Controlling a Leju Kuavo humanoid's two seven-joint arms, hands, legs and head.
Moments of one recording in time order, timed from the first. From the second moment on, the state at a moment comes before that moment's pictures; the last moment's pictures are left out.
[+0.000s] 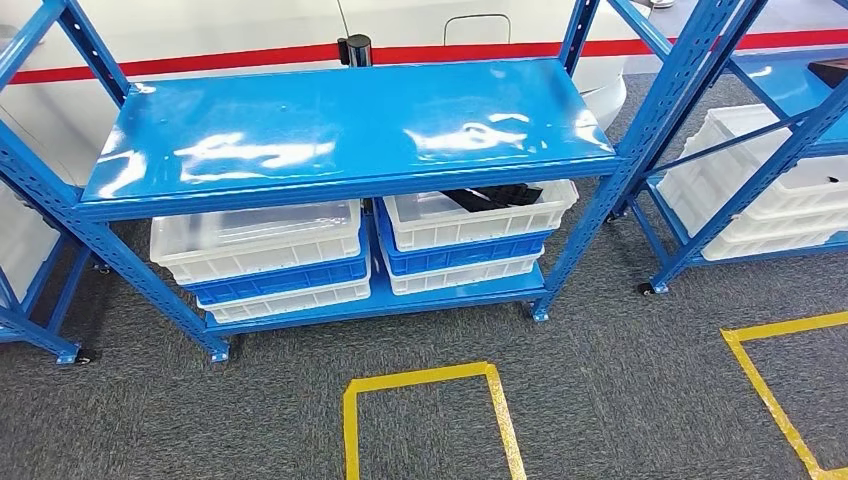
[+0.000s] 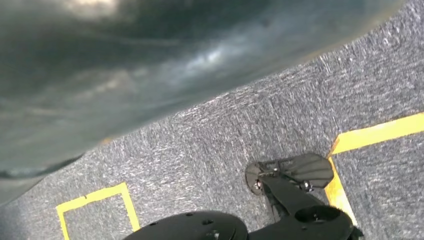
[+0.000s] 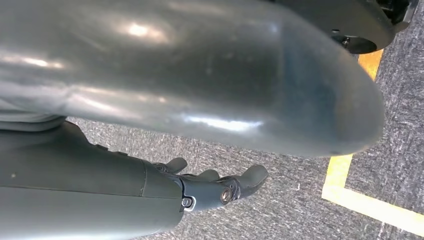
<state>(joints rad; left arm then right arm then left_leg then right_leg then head) -0.03 -0.10 0.48 -0.19 -0.72 0.21 -0.18 -0.02 0.15 -0.52 -0.19 0.88 -0.16 0.02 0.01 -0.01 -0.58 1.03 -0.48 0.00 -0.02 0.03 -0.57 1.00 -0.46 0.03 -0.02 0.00</state>
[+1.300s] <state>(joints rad) -0.03 -0.09 0.49 -0.19 -0.73 0.21 -0.19 -0.02 0.15 -0.52 -0.20 0.89 -0.16 0.02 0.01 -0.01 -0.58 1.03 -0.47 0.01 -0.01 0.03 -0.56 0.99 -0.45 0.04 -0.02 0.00</state>
